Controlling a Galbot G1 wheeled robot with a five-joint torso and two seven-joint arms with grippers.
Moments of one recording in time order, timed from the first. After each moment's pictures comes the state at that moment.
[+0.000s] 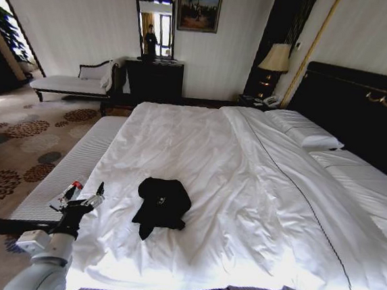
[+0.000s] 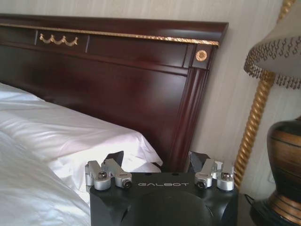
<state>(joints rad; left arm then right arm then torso) 1.83 -1.26 -0.84 -2.38 -0.56 0.09 -0.17 -1.49 0.94 1.48 1.12 0.48 0.12 0.05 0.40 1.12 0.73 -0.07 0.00</state>
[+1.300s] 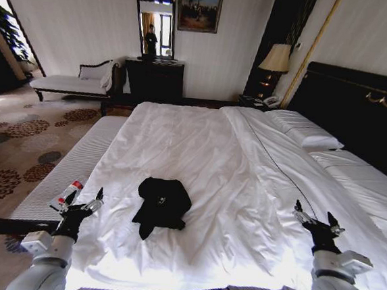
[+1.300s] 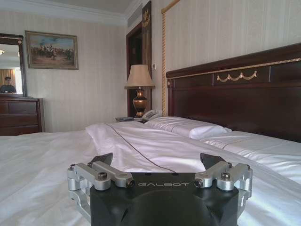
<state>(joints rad) 1.83 -1.25 -0.83 -2.32 -0.56 0.10 -0.17 -1.71 1.33 1.03 2.17 0.49 -0.08 0.12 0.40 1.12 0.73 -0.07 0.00</state>
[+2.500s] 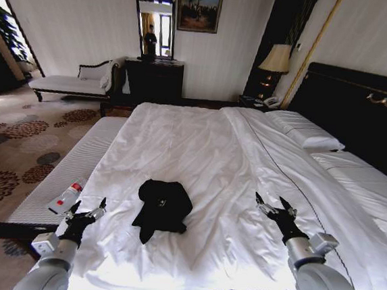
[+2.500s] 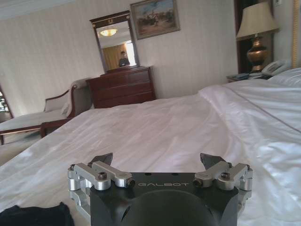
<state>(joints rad) 1.84 -1.21 -0.80 -2.22 -0.59 0.14 -0.18 -1.62 1.00 0.78 2.26 0.84 -0.32 0.06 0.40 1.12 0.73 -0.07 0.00</state>
